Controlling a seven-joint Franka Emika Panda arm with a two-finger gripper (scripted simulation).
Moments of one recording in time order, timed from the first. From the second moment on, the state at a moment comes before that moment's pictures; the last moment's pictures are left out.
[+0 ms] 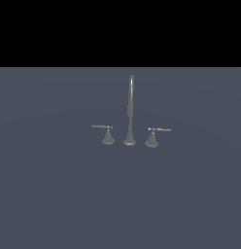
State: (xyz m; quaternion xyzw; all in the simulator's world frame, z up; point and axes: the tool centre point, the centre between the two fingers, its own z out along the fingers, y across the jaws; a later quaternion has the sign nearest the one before) arm -0.240 -0.002 0.462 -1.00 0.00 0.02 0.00
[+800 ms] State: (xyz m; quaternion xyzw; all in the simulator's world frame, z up) arm -0.173 -0.039 0.425 -0.98 0.16 0.03 -0.08
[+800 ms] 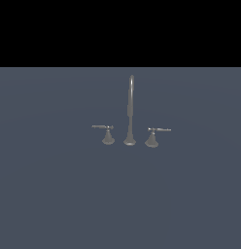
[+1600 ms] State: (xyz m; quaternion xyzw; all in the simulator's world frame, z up) arm -0.092 -0.089 0.350 -0.93 0.33 0.02 -0.15
